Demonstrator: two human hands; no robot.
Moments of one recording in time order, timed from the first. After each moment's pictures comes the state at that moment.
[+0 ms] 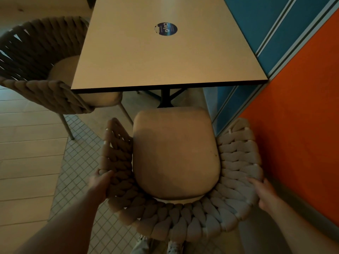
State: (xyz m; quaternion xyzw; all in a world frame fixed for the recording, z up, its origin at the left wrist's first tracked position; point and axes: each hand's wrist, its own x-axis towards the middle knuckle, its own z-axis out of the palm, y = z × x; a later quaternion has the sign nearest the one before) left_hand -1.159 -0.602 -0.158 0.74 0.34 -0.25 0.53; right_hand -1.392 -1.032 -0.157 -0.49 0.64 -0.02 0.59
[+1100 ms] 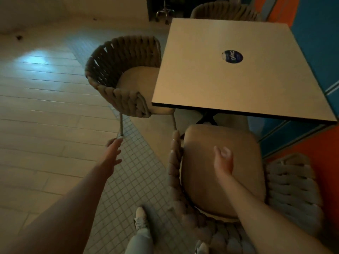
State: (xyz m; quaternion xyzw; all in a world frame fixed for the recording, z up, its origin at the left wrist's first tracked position) left_hand -1.063 -0.459 -0.019 0.71 0.29 -0.18 0.61; right_hand -1.159 -0.784 -0.062 -0.65 0.49 -0.08 0.57
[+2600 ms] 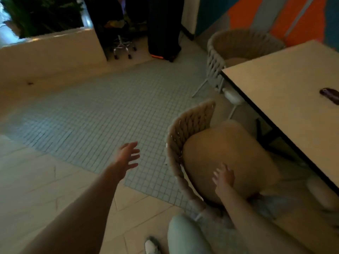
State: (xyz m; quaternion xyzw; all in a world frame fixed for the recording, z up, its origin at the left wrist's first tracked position) left_hand -0.121 -0.118 0.006 0.72 0.06 -0.42 0.55; right_hand -0.371 -0.334 -0.084 -0.35 0.66 -0.20 0.64
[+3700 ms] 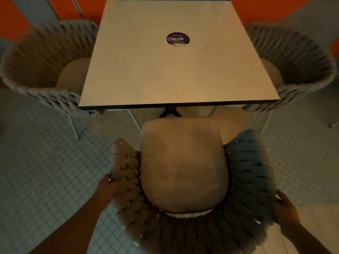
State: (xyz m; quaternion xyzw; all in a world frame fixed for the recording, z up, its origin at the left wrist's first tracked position) left_hand -0.011 -0.526 -0.125 0.75 -0.35 -0.56 0.09; right_hand -0.452 -0.262 -0.120 0.04 0.87 -0.35 0.34
